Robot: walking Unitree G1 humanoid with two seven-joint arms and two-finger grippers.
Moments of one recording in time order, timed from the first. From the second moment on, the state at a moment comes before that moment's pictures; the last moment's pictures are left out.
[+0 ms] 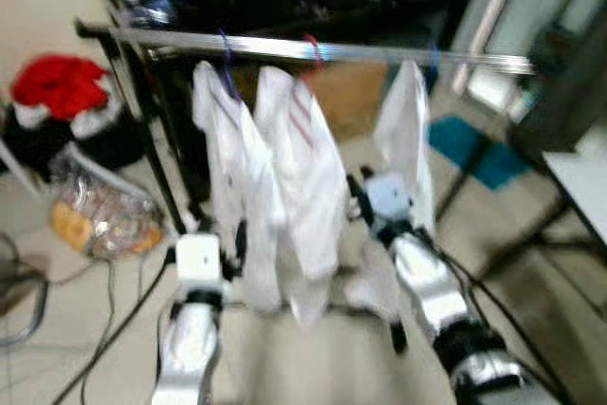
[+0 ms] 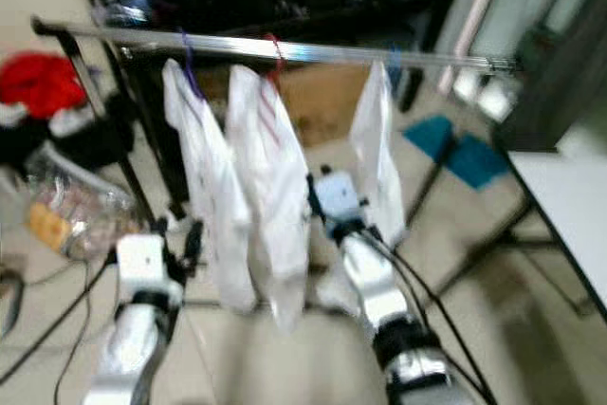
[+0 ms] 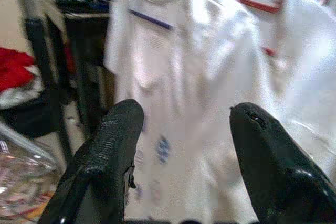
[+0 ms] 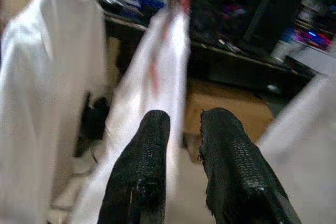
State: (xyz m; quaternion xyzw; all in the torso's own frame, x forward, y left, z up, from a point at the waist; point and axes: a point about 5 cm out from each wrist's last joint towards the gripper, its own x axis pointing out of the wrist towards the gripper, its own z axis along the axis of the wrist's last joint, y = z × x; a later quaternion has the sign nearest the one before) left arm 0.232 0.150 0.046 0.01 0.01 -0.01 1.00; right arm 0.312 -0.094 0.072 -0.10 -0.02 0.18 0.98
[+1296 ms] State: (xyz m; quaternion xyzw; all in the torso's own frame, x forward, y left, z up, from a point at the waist) left arm 0.235 0.135 0.067 0.16 -0.05 -0.18 0.97; right arm 0.333 -0.039 0.116 -0.06 -0.07 0.22 0.97
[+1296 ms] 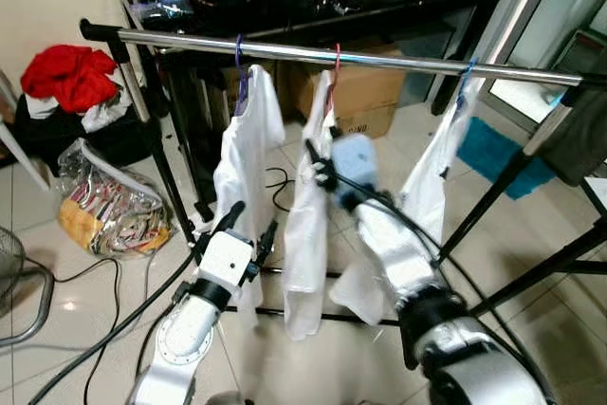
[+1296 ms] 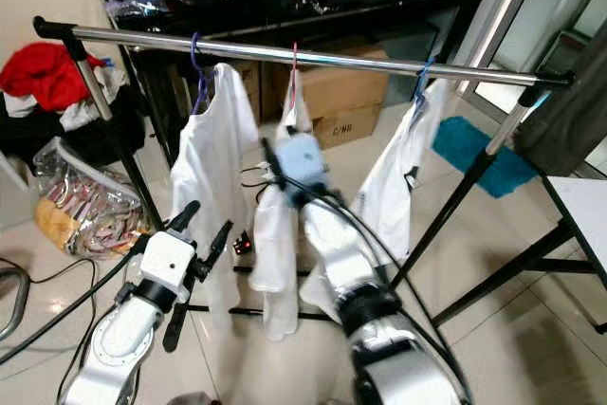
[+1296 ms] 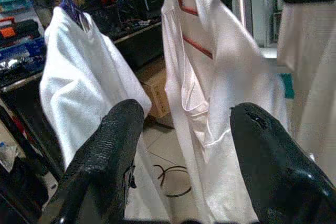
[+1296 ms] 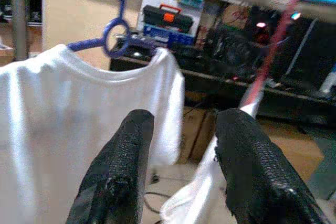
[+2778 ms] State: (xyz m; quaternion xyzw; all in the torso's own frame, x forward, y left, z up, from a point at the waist) left arm 0.238 0.128 0.072 0.17 -0.06 -0.20 0.96; right arm 0.336 -0.010 0.138 -0.01 -0.07 0.31 0.95
